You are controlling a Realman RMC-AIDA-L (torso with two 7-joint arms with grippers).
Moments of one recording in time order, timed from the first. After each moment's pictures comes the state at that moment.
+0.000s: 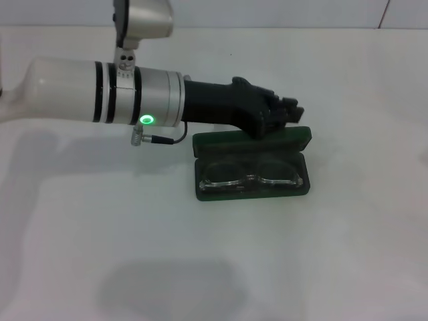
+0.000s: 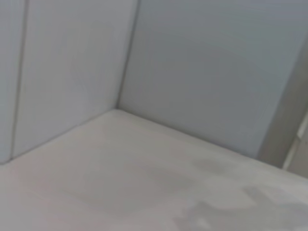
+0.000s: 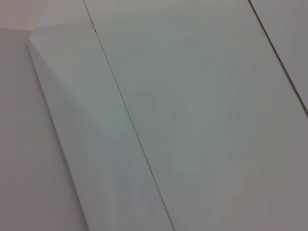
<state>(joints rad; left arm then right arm) -0.84 -2.10 1.18 0.47 1.66 1.27 -1.51 0.15 2.00 -0.28 -0.80 -1.47 -1.98 1.55</state>
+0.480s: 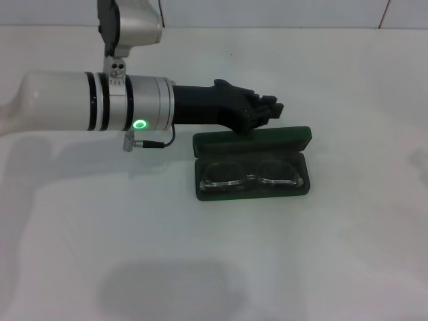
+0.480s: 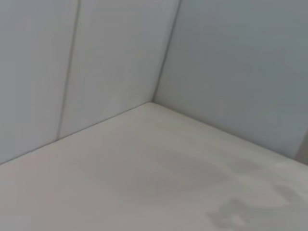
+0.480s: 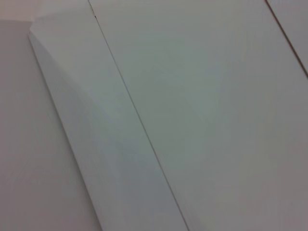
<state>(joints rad) -0.82 -2.09 1.19 0.43 1.63 1.18 -1.50 0.18 2.00 -0.28 -0.74 -1.54 -1.98 1.52</state>
